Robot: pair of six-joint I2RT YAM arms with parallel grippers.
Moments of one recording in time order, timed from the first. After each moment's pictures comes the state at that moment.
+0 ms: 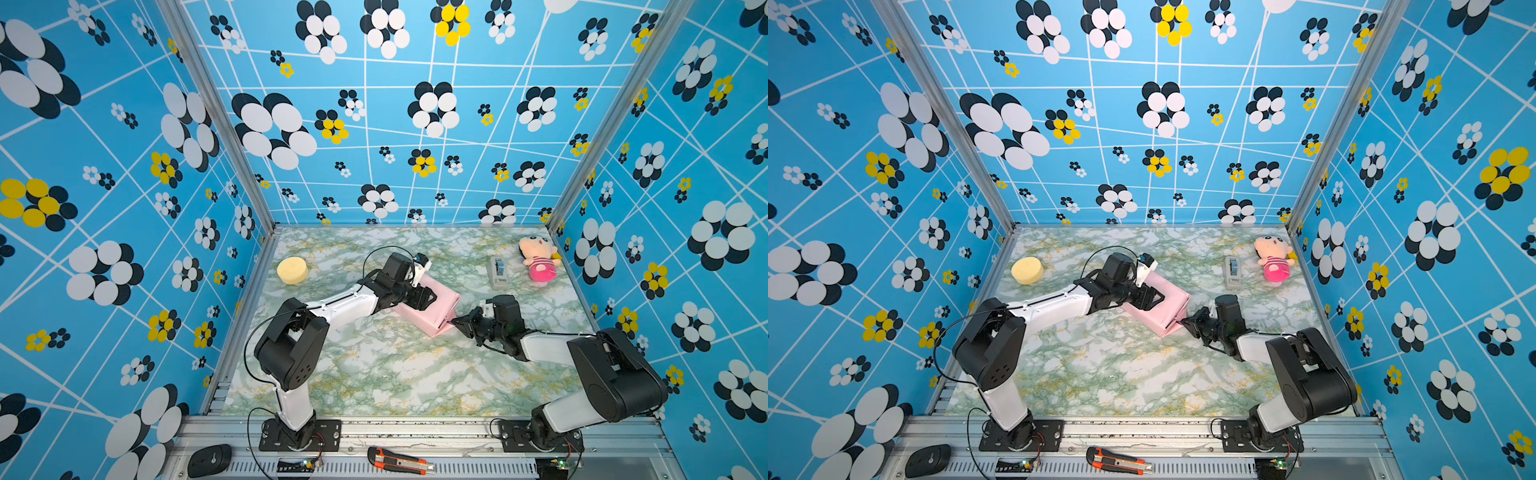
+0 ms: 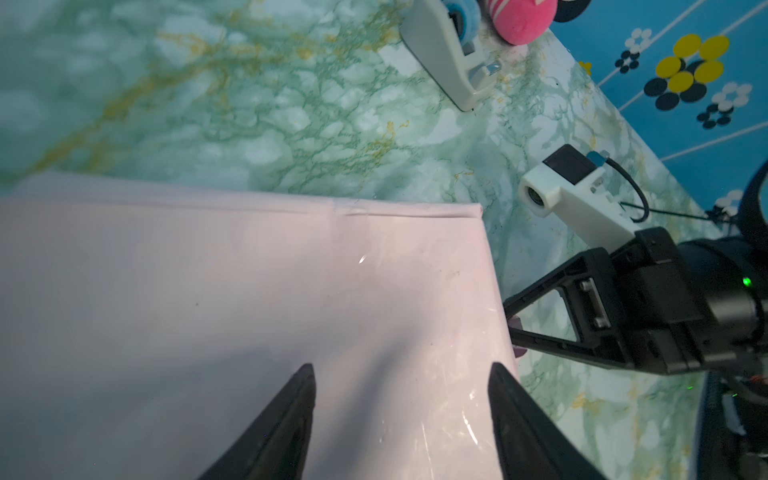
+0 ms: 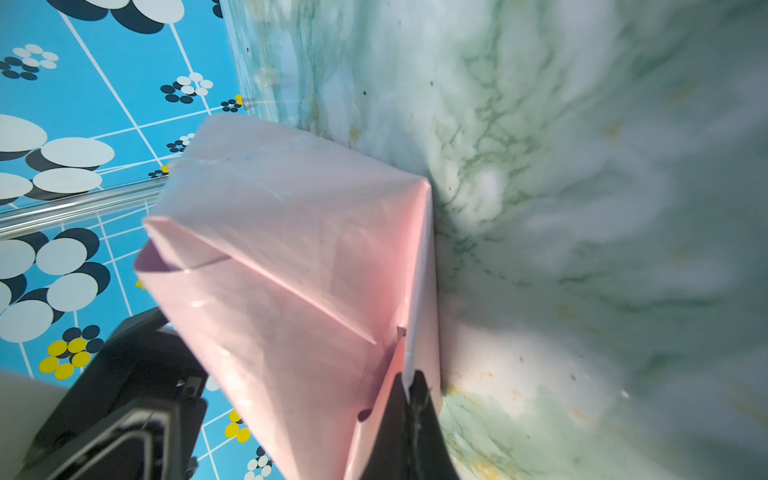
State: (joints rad) left arm -0.67 1.76 1.18 -0.12 0.33 -0.11; right arm 0.31 1.52 0.43 0.41 -0.52 1.28
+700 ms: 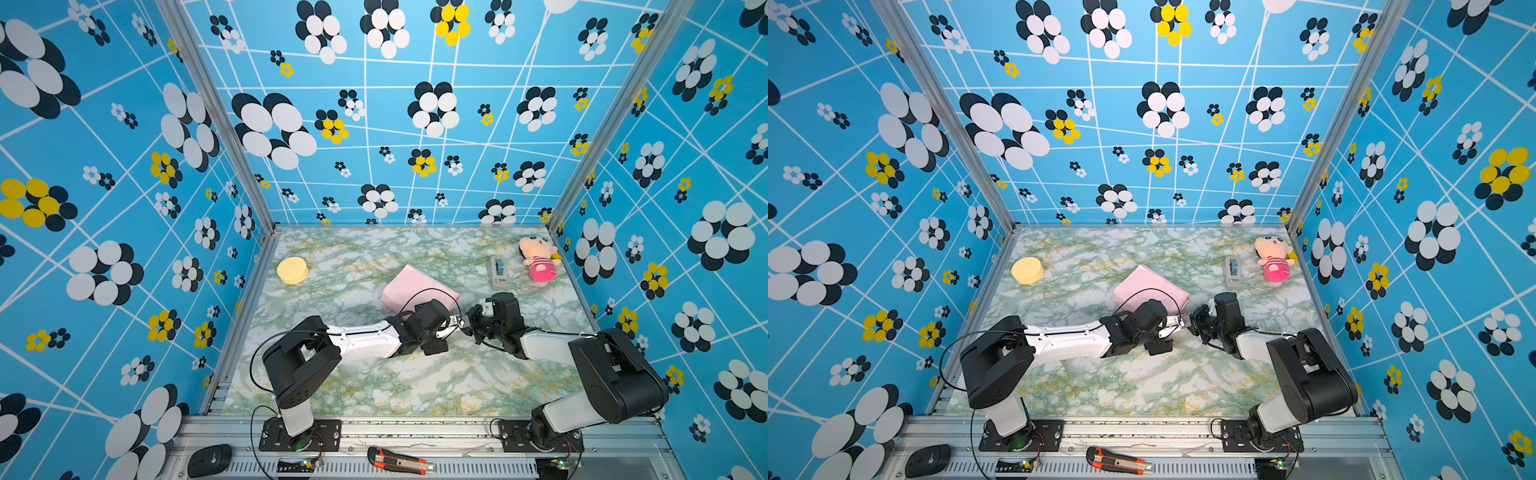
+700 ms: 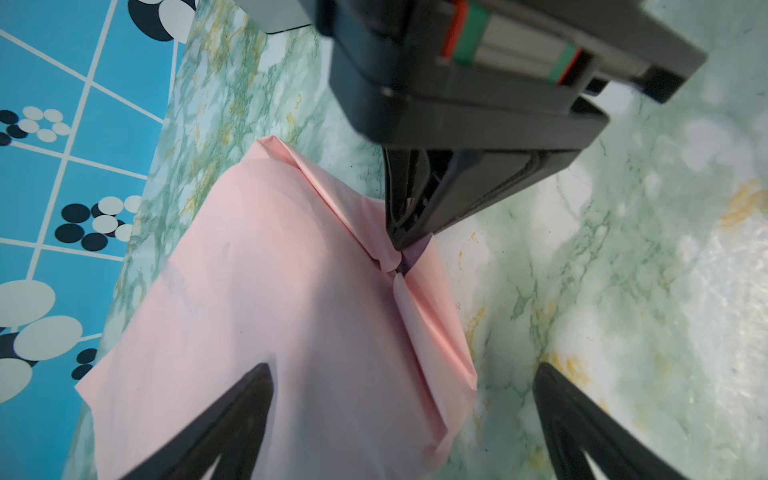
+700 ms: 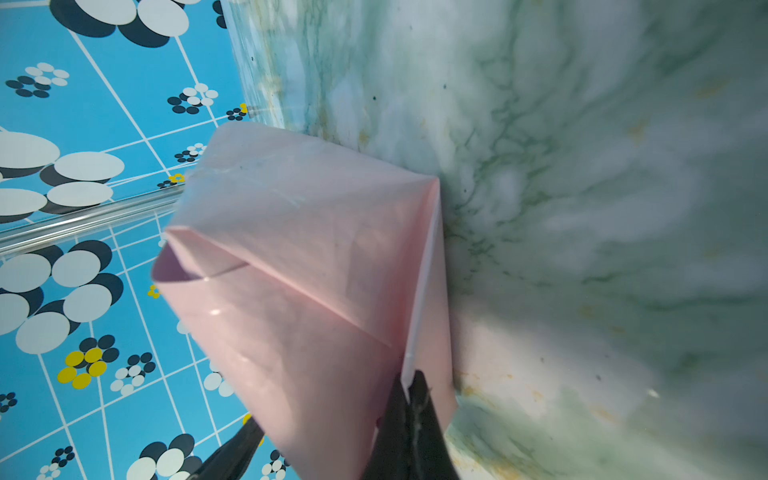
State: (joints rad) left arm -1.02 1.78 1.04 -0.04 -0.22 0.53; right arm 0.31 1.51 0.45 0.39 -0.51 1.32
